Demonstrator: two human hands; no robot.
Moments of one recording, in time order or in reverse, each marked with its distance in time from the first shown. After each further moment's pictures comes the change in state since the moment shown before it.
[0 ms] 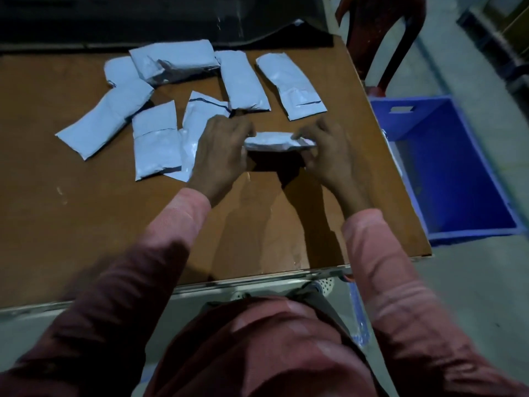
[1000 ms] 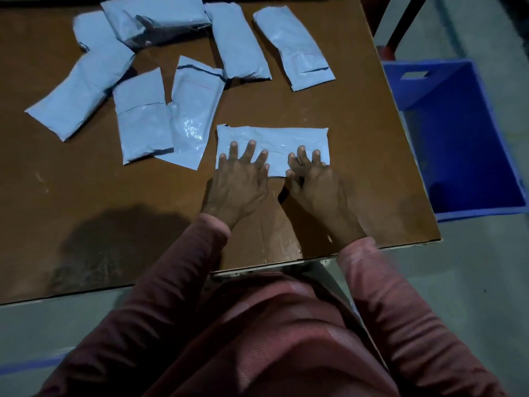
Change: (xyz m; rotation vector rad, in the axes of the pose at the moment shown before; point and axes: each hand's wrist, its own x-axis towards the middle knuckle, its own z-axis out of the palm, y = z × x) left_hand -0.059 0.033 0.038 0.066 -0.595 -0.191; right_hand -0.067 -0.037 0.033 -0.200 -0.347 0.123
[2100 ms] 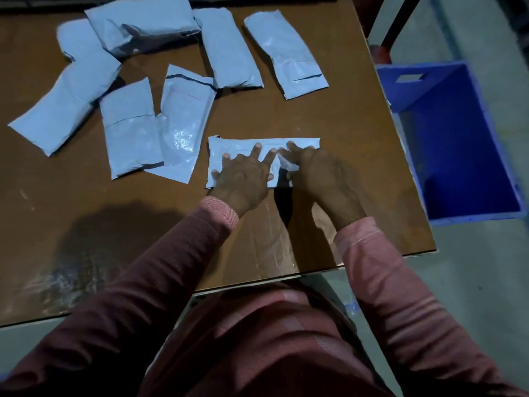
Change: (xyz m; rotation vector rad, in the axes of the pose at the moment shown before) left_hand 0.046 0.018 -0.012 0.225 -0.162 0.081; right_hand 0.048 0.009 -0.041 -0.094 -0.268 0.139
